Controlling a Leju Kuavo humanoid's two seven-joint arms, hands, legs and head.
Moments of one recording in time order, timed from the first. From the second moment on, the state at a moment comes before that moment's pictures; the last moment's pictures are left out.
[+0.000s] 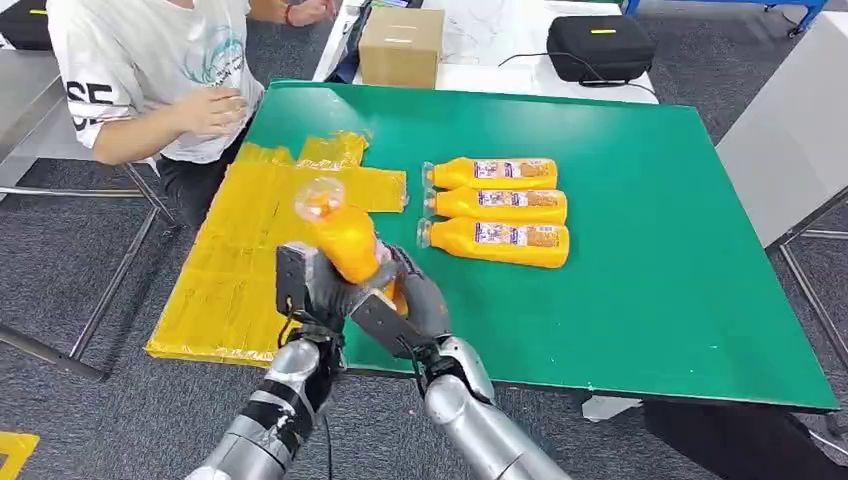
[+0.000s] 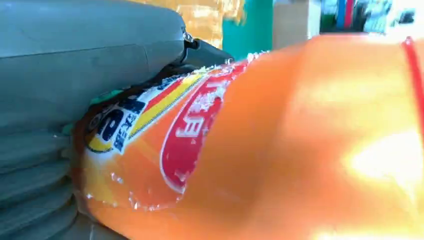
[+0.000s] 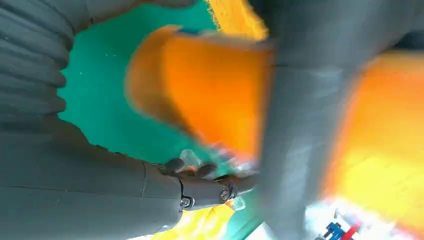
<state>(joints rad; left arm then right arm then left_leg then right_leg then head) -0.38 -0.29 -0.24 -0.87 0.06 0.18 -0.52 -0.41 0.29 0.59 -0.80 0.54 -0.39 -0.26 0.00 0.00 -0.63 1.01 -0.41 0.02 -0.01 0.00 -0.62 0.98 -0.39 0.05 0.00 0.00</state>
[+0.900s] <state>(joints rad) -0.49 -0.11 -0.14 -0.78 -0.65 0.64 -0.53 -0.27 0.20 0.41 -1.20 0.35 -0.41 -0.37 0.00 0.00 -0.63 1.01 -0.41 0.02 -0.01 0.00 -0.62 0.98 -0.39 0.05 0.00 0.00</state>
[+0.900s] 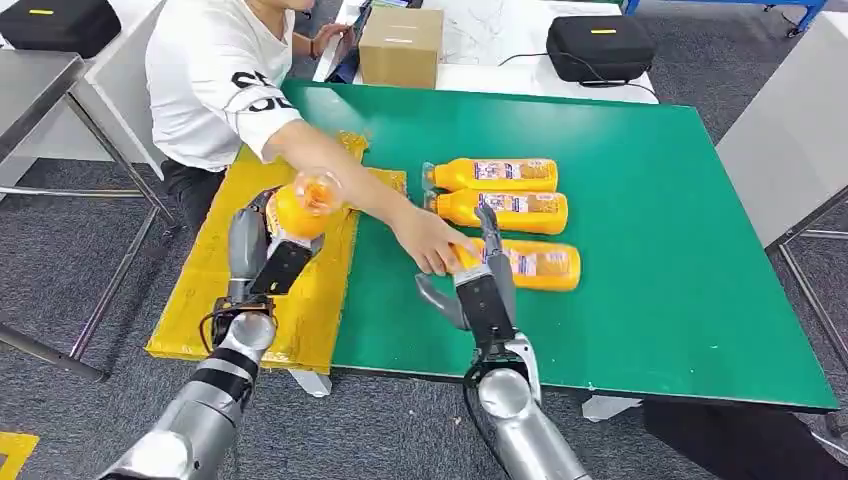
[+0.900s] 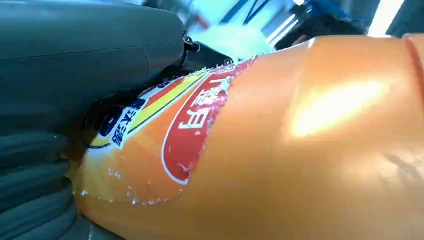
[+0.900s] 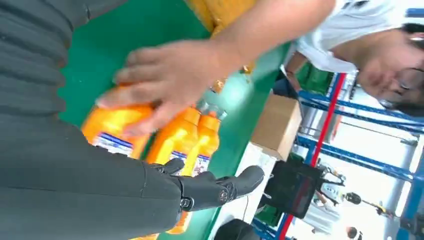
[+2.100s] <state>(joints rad) -0.60 0.18 -0.35 -0.39 -1.30 0.49 -0.35 -0.25 0.16 0.37 -1.25 0.26 -0.30 -0.41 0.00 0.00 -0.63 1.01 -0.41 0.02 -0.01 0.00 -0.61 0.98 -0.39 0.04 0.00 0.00</state>
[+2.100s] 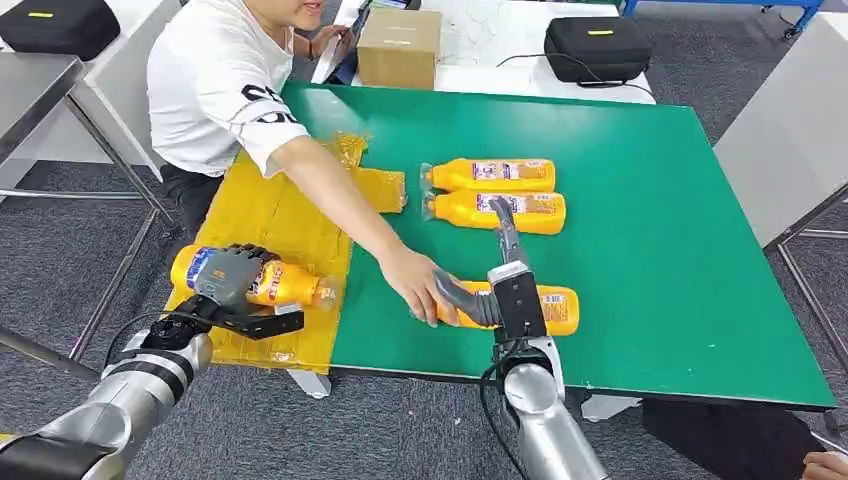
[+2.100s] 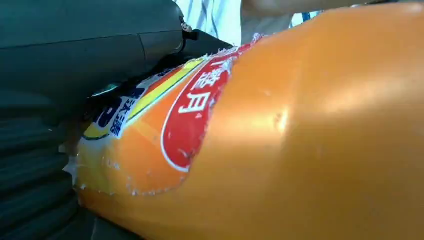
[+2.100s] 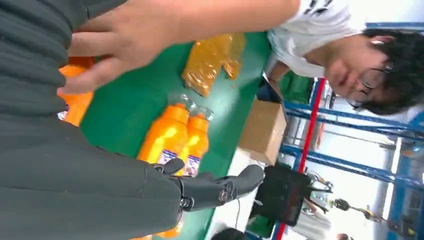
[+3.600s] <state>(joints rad) -0.61 0.18 -0.35 -0.35 -1.15 0.46 -0.54 -0.25 0.15 0.35 -1.16 0.27 -0.26 -0.45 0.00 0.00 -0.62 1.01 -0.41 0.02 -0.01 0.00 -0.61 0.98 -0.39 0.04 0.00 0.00</state>
